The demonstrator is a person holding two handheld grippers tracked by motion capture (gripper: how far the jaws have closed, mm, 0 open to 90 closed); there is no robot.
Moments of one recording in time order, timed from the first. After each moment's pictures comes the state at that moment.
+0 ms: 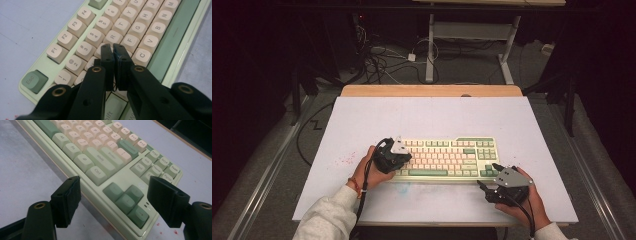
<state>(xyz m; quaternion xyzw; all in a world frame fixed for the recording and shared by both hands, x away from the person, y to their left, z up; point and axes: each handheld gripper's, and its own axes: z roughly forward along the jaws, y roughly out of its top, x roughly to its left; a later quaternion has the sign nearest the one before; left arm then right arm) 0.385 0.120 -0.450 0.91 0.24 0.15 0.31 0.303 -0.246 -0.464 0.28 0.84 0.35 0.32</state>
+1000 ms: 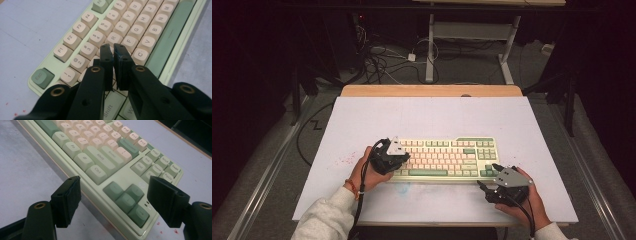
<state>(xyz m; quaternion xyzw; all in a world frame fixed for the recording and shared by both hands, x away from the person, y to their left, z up) 0.376 0.127 -0.444 0.90 0.24 0.17 0.33 0.303 -0.246 -0.465 0.28 0.84 0.34 0.32</state>
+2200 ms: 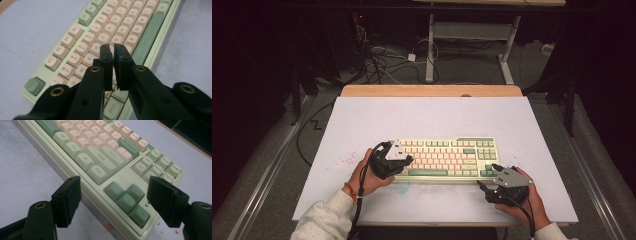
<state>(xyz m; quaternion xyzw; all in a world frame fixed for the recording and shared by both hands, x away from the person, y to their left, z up) 0.358 0.119 -0.433 0.90 0.20 0.16 0.34 0.303 -0.246 -0.464 0.28 0.84 0.34 0.32</state>
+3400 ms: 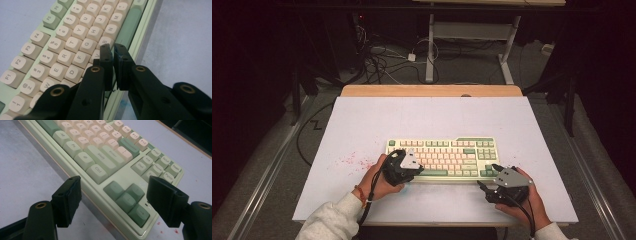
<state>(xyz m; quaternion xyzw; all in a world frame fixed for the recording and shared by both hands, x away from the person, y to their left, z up) 0.353 0.092 -0.446 0.92 0.17 0.14 0.32 0.303 -0.246 -0.465 0.28 0.84 0.34 0.32</state>
